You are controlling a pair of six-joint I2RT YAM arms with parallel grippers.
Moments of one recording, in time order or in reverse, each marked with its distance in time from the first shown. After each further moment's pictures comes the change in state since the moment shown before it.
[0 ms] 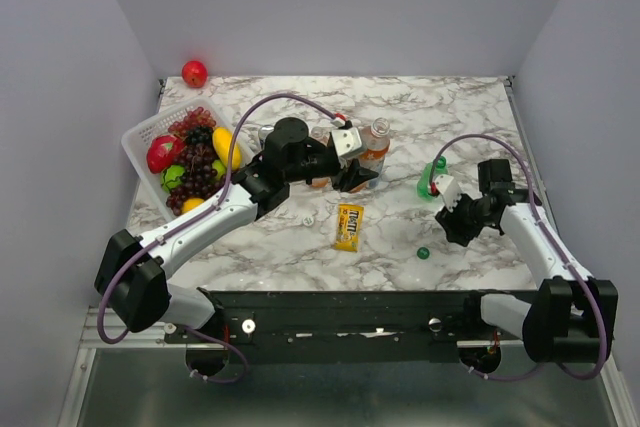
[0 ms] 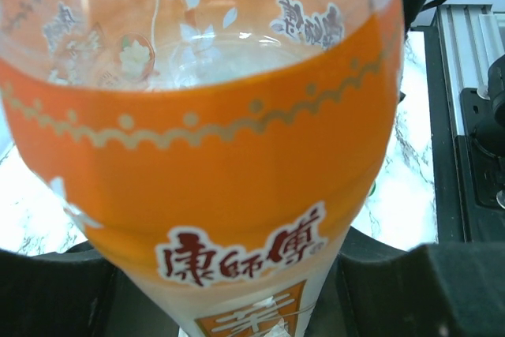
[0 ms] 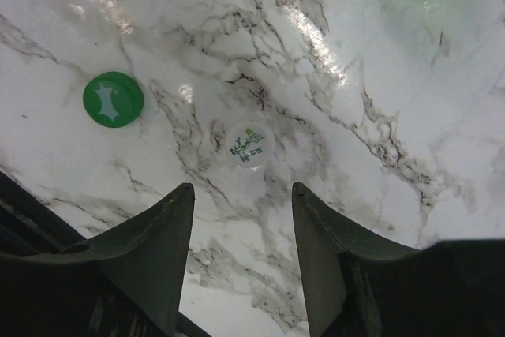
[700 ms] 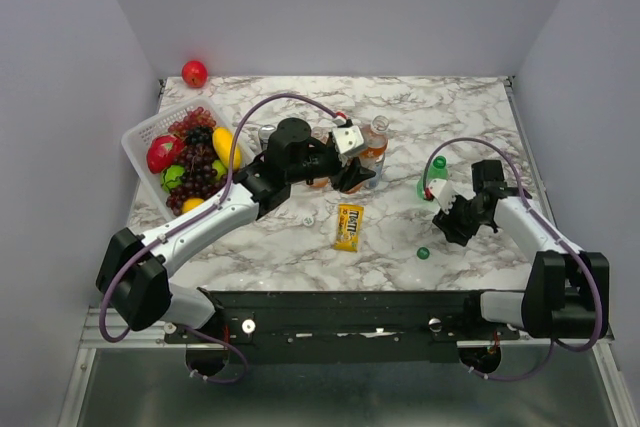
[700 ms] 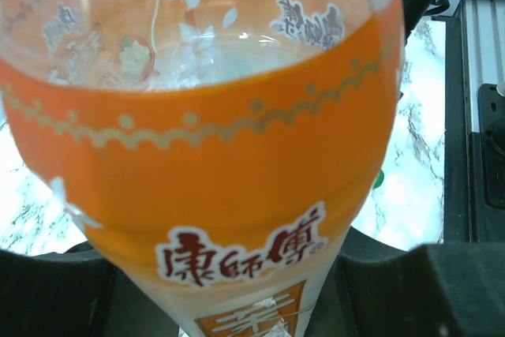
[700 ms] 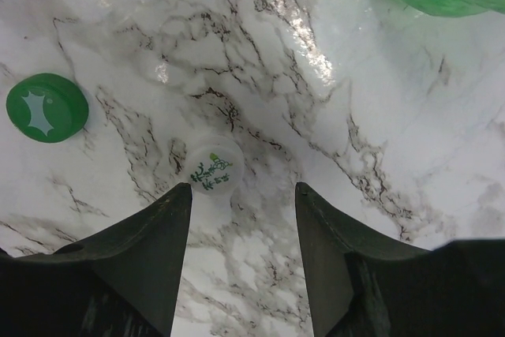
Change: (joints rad) left arm 0.000 0.007 0.002 -0.048 -0.066 -0.017; right arm 0.000 0.134 -0.029 0.138 0.040 -0.098
